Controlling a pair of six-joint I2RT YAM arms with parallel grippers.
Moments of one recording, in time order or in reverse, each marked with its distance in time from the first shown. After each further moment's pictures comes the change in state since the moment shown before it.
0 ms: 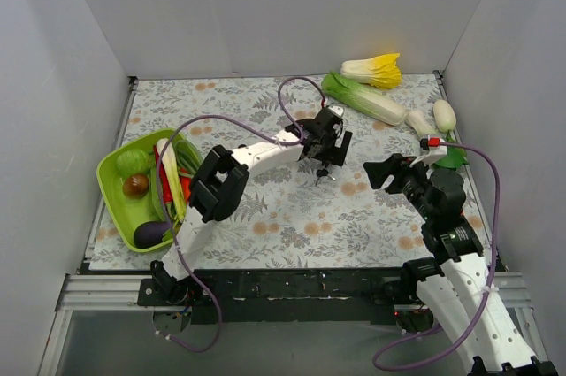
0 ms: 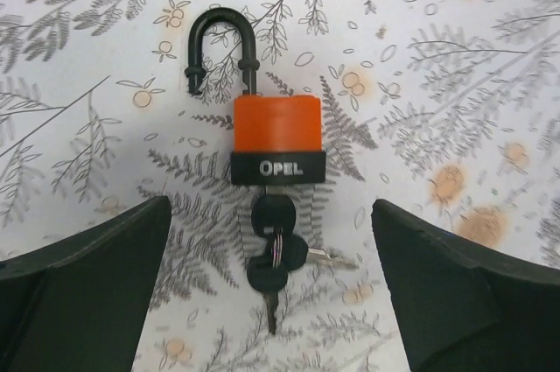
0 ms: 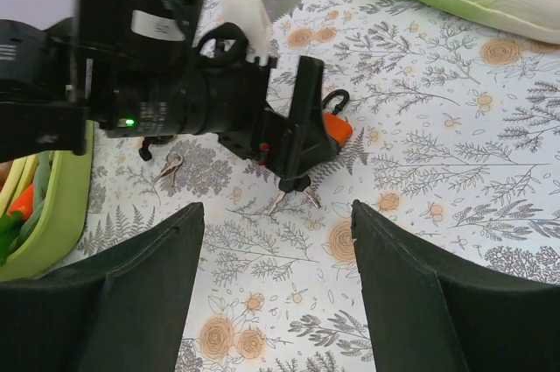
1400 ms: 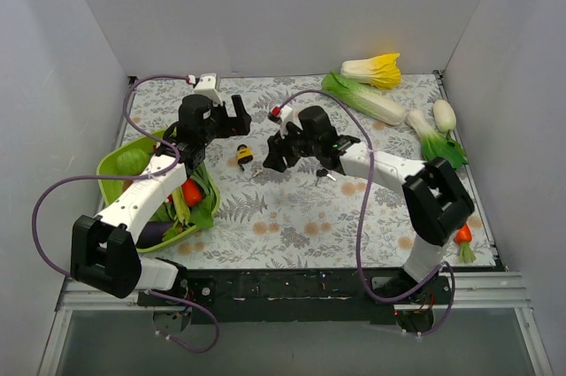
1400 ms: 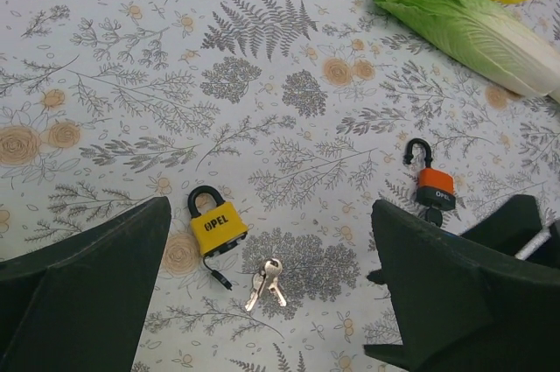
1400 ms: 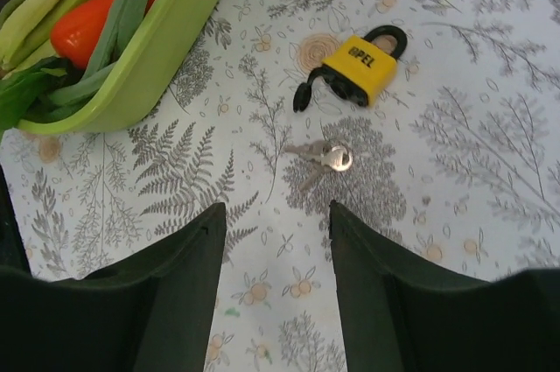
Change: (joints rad) left arm 0.487 -0.974 -0.856 0.387 0.132 0.053; right arm 0.472 1.181 0.614 0.233 -0.266 -0.333
